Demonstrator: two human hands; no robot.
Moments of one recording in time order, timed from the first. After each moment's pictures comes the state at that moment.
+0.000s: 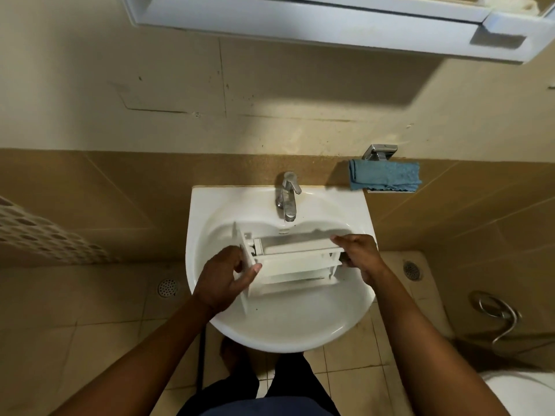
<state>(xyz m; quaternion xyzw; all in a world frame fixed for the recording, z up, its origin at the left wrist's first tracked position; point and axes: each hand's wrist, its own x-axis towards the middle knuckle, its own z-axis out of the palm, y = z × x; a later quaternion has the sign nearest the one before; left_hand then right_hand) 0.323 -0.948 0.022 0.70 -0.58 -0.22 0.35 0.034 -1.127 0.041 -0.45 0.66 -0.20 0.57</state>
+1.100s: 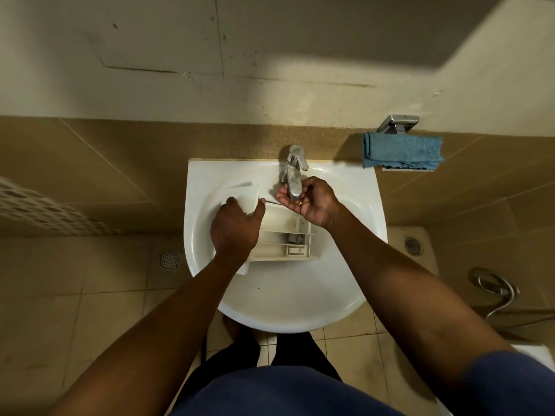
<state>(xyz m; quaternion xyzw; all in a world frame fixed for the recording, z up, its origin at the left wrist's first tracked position) 0.298 -1.029 0.029 0.90 -0.35 -0.14 0.23 0.166 -1.163 0.050 -0.14 0.47 -0.20 0.85</state>
